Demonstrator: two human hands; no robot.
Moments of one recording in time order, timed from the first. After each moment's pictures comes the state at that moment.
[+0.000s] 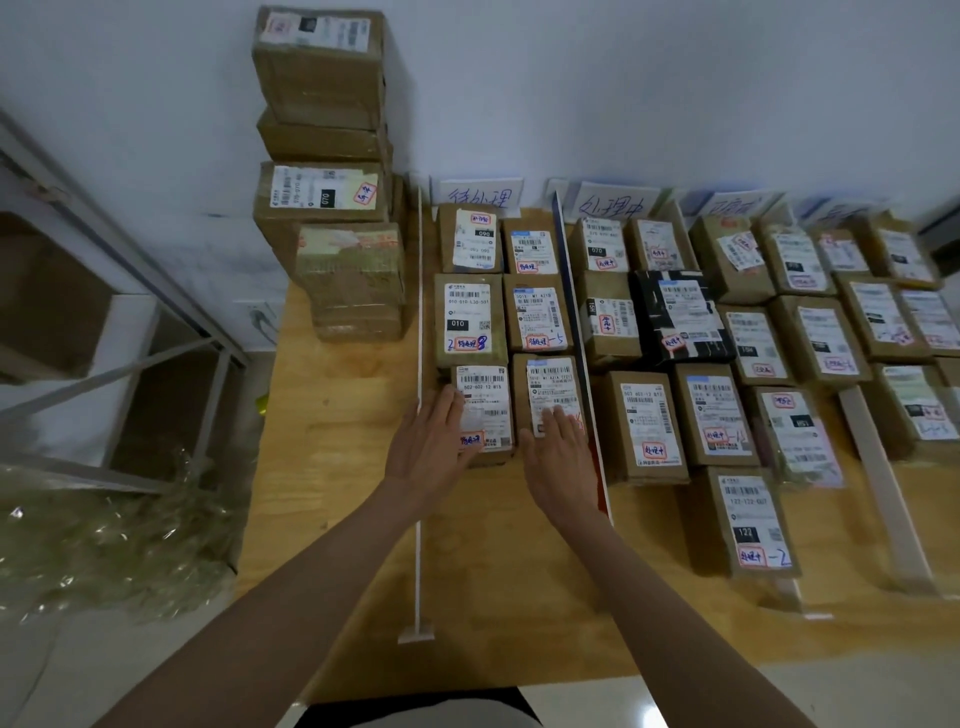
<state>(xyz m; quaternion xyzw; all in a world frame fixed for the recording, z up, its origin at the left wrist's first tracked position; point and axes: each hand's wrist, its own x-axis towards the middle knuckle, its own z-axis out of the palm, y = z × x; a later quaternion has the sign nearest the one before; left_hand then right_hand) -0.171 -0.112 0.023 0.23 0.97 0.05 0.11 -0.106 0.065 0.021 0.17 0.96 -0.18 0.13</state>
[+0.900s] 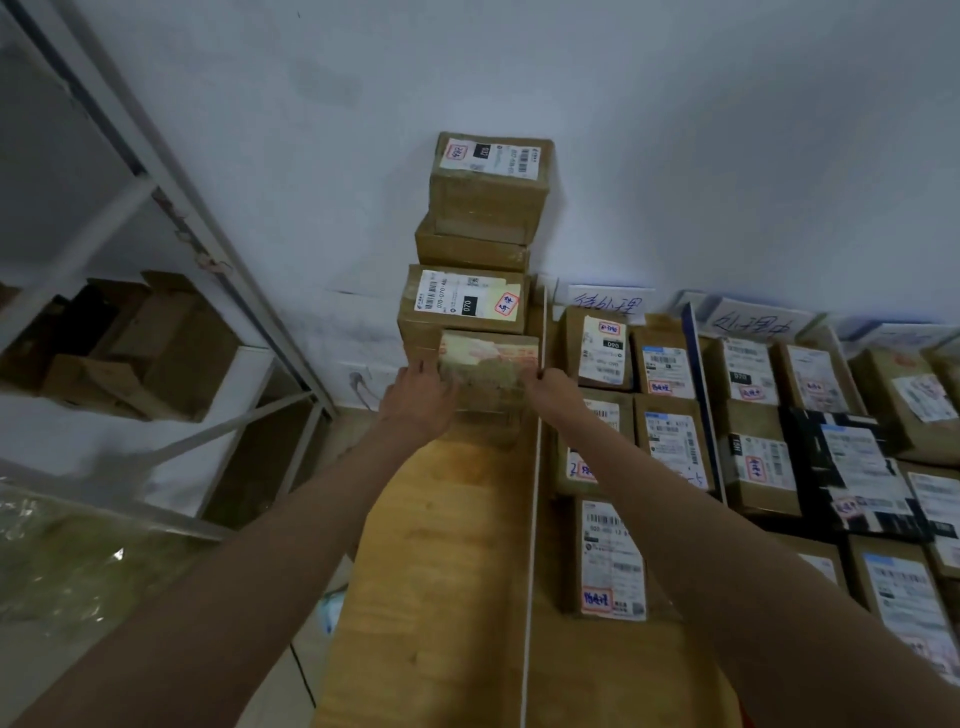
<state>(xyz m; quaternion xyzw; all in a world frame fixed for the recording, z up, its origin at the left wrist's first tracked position) -0.381 -0.241 0.091 -0.01 0.97 0.22 0.12 -0.389 -0.059 0.081 0.17 0.87 -0.44 0.17</state>
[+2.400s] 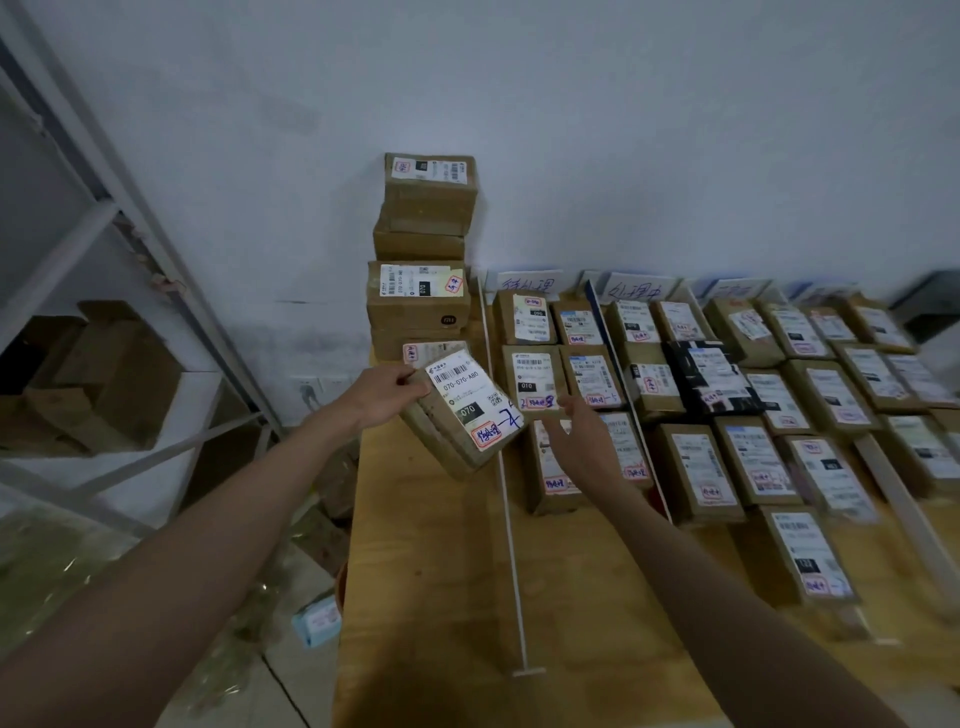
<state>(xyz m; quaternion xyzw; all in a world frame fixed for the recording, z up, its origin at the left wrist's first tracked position) -0.284 -0.300 0.150 0.13 0.89 0.37 0.22 -0.166 -0.041 0.112 0.22 0.90 -0.36 -0.02</state>
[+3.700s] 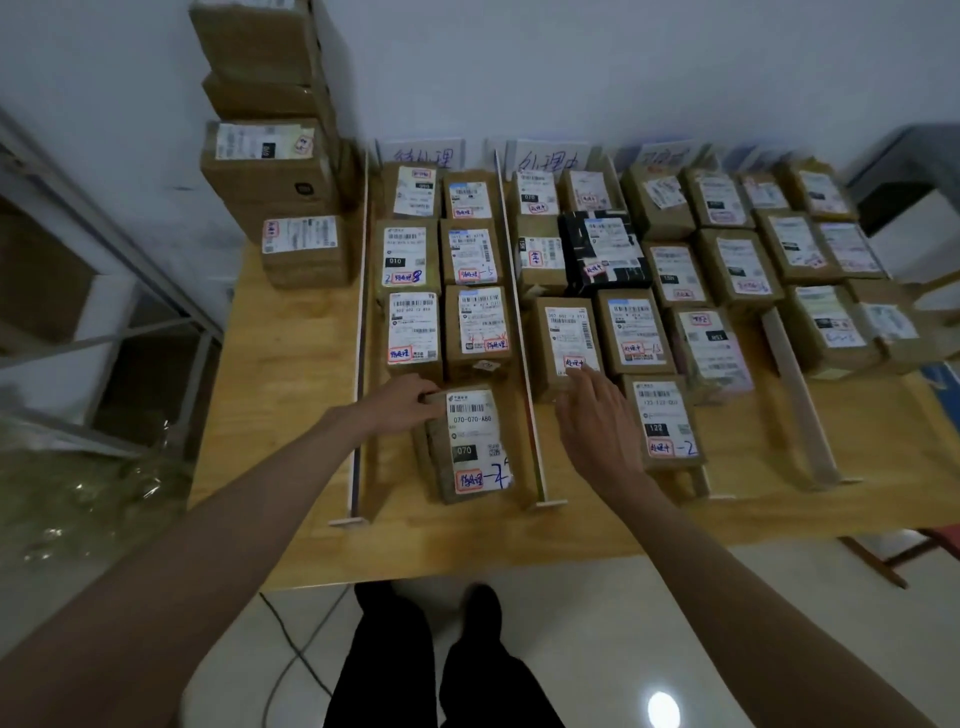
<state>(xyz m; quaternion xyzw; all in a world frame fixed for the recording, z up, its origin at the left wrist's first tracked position) -0.095 -0.072 0.051 0.22 0.87 0.27 0.36 0.032 0.179 0.057 0.14 0.97 -0.18 -0.04</state>
